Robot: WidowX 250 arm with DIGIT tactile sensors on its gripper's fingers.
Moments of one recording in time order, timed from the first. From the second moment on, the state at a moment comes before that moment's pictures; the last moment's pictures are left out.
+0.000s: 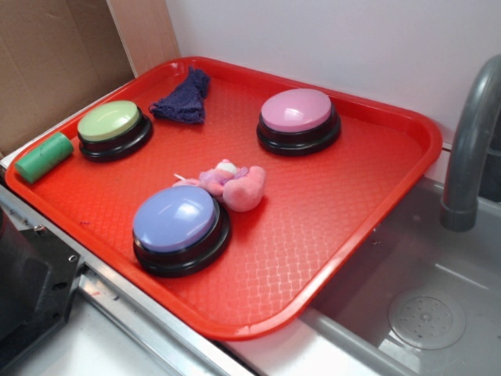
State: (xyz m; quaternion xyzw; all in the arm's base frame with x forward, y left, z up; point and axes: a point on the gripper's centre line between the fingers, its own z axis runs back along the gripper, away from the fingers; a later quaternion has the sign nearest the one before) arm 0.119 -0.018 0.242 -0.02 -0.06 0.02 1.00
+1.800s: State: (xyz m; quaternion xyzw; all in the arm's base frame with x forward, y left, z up) arm 0.286 0.121 0.071 0.07 -0.06 0.34 0.94
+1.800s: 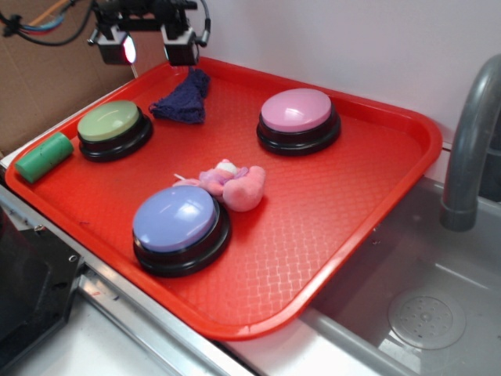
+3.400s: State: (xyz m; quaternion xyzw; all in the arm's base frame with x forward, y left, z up) arm 0.315 0.129 0.013 0.03 -0.11 0.39 0.91
